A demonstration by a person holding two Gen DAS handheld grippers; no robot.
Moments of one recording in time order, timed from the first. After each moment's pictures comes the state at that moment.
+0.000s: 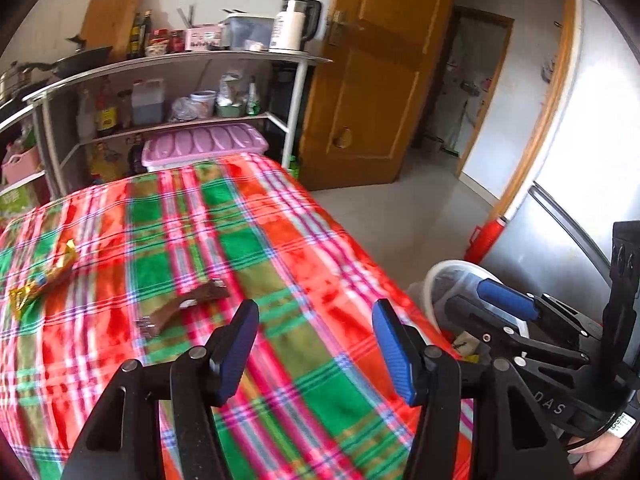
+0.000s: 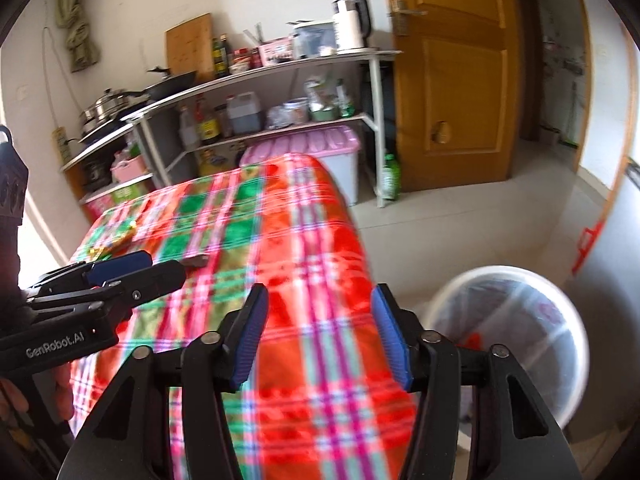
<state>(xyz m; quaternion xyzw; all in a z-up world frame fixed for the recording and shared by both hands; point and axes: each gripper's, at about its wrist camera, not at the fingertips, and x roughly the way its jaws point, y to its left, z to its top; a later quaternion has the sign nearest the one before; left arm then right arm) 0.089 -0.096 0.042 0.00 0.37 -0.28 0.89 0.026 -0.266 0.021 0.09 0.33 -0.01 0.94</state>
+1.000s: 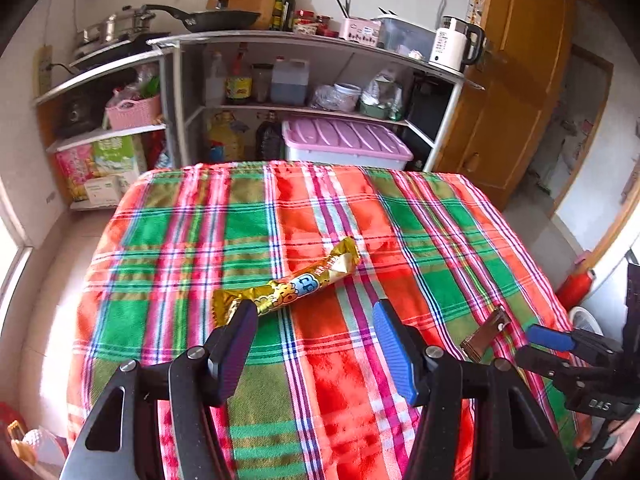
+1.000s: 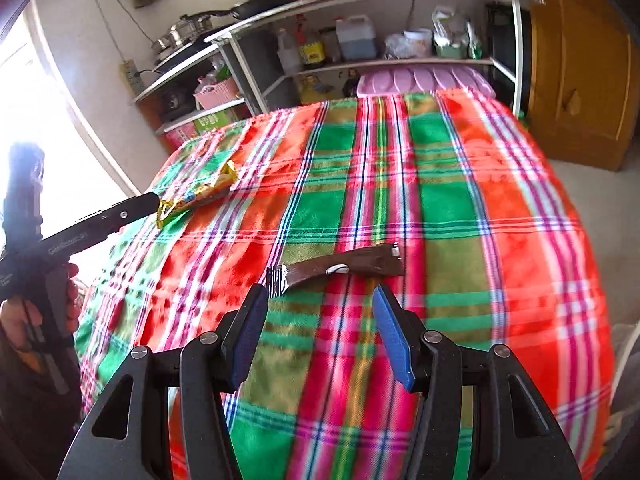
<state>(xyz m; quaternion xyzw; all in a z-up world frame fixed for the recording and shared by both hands) 0.191 0.128 0.009 -0.04 0.40 -0.12 0.91 0.155 -0.123 -0.034 0.08 0.44 0.17 0.88</state>
